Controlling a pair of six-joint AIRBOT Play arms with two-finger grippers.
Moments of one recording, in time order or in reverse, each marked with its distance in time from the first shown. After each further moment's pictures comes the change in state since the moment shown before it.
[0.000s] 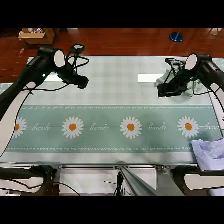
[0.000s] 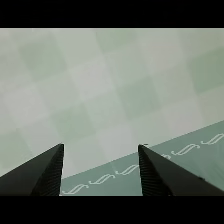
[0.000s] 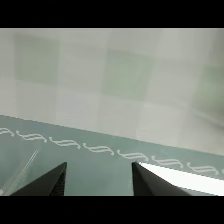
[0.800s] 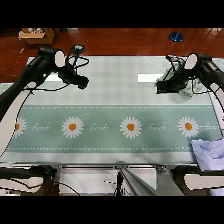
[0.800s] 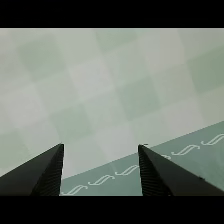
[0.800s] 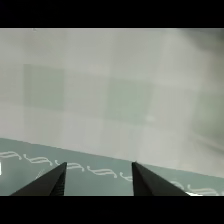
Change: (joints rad) left arm 0.000 -0.007 0.000 -0.003 0.001 0.000; right arm 0.001 0.000 0.000 0.020 -0.106 0.010
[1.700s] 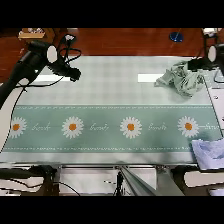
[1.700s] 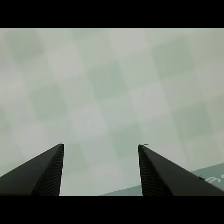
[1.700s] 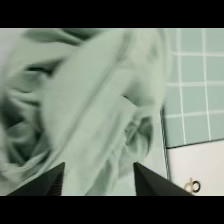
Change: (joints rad) left arm 0.049 0.019 0.042 0.127 0.038 0.000; right arm -0.203 -0.030 0.171 -0.481 -0.246 0.170
